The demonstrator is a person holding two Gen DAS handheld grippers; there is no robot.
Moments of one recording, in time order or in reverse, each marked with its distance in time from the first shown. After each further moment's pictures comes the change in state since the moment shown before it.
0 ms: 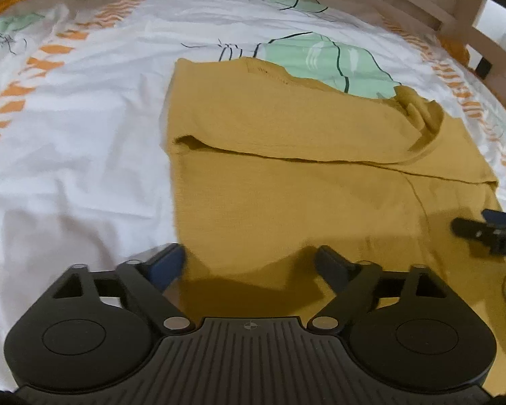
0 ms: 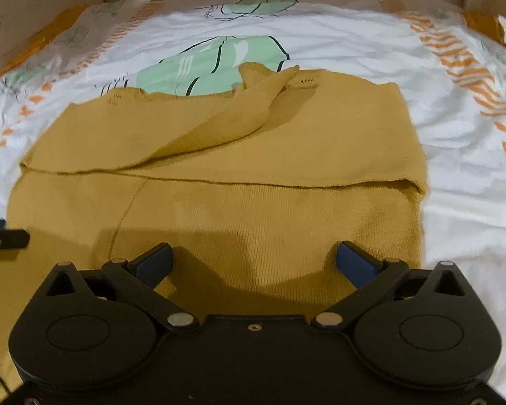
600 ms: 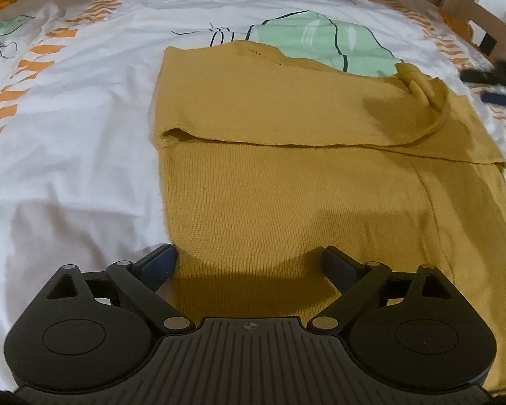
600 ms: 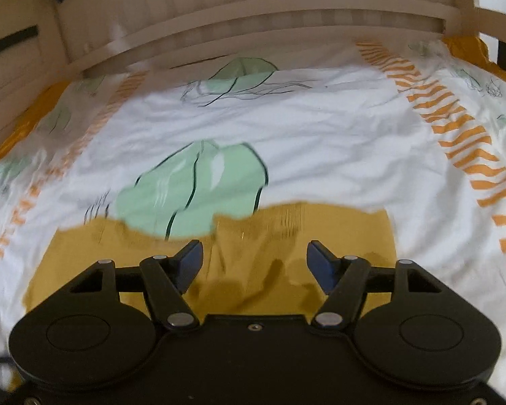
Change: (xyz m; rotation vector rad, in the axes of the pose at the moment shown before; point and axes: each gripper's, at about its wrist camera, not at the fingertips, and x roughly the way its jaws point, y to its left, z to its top) left arm 0.005 -0.005 -0.002 0.048 0.073 0.041; right arm 0.006 -0.036 0.112 0.162 -0.170 0.020
